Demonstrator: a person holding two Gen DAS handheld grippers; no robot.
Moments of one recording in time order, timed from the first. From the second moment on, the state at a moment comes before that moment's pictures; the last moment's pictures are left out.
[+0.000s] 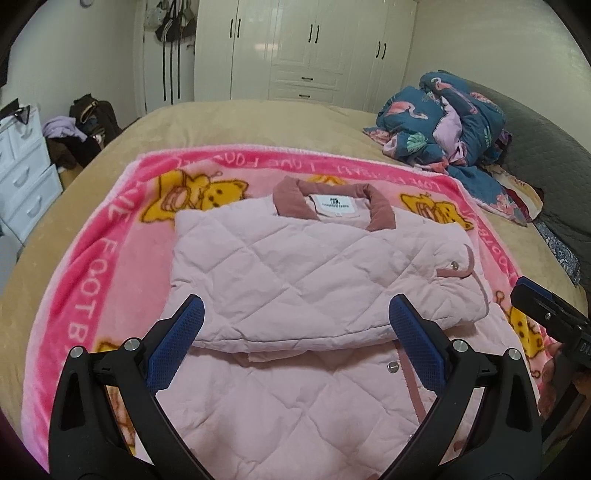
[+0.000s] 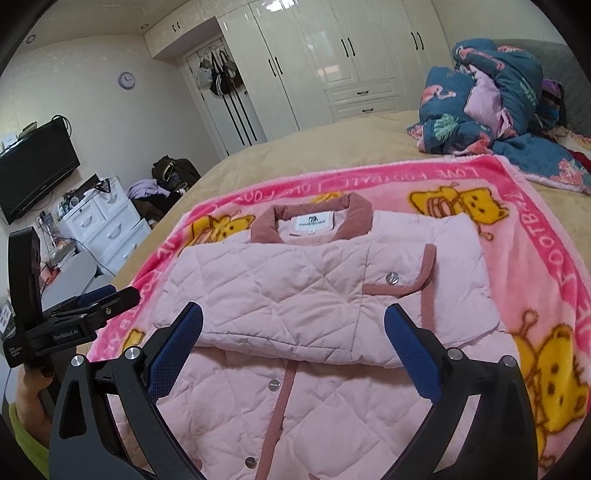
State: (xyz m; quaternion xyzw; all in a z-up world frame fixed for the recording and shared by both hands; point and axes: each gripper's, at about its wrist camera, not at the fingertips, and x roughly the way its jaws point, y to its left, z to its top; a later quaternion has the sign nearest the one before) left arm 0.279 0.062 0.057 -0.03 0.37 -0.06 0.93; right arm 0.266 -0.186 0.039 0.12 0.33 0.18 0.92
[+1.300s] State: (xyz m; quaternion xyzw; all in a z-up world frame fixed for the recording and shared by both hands) left arm 0.153 0.045 0.101 -0.06 0.29 -0.06 0.95; right arm 0.158 -0.239 0.102 0.09 0.24 0.19 0.95
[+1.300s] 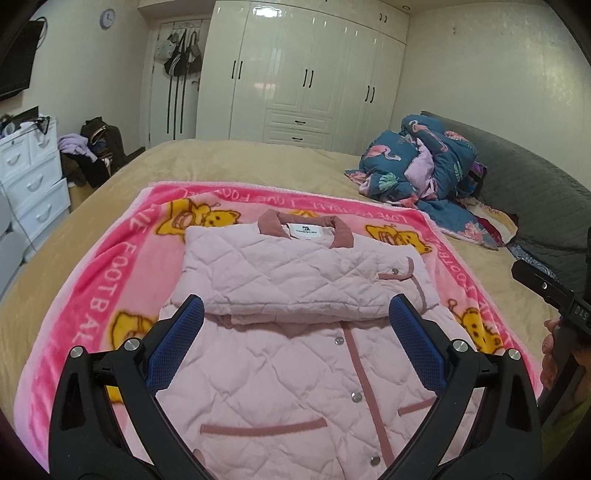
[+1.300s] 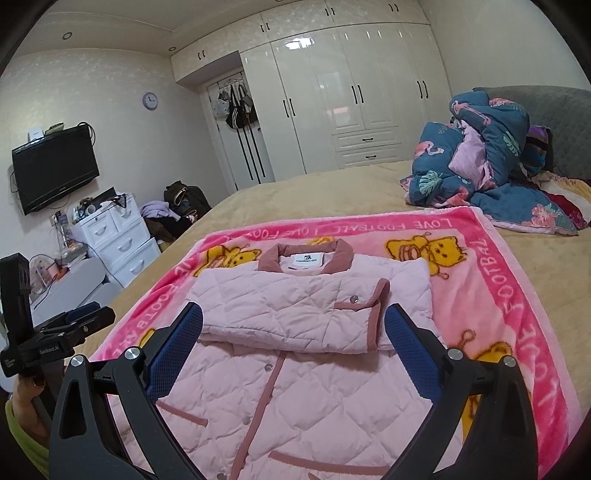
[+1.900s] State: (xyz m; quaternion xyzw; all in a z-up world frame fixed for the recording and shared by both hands) left arm 0.100 0.052 0.090 -0.07 0.30 -0.05 0.95; right arm 0.112 -0.252 0.077 0.08 0.28 0.19 0.94
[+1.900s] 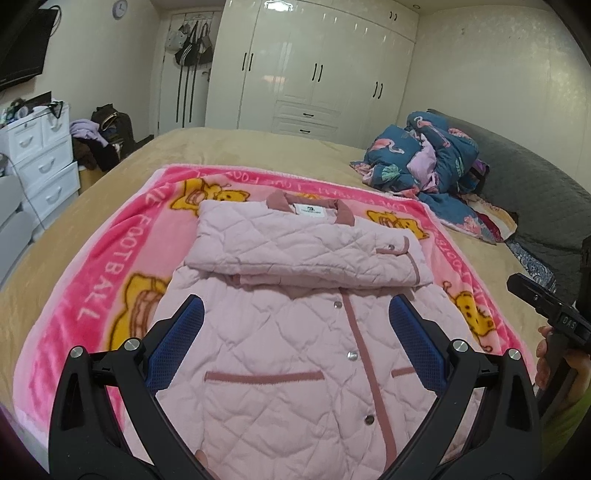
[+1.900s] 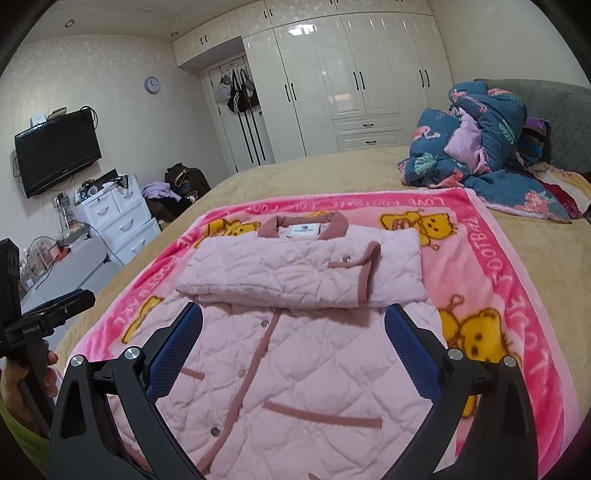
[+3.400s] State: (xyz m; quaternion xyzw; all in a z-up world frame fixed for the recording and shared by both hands) left arm 0.046 0.030 0.031 -0.02 0.37 -0.02 0.93; right arm 0.062 -0.304 -0.003 0.04 0.39 0.16 0.91
